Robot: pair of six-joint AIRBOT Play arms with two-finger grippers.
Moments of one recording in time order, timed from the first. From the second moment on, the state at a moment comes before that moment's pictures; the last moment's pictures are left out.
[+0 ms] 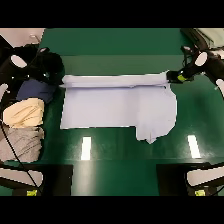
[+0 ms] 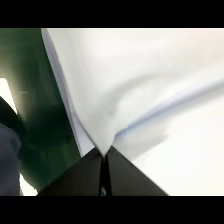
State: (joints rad) left arm 0.11 -1.62 1.42 1.09 -1.03 -1.12; right arm -0.06 -1.64 1.49 -1.44 1.08 1.57
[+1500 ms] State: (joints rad) left arm 0.27 -1.28 0.76 1.02 -1.27 -1.25; right arm -0.24 -1.19 1.06 -1.02 1.36 1.36
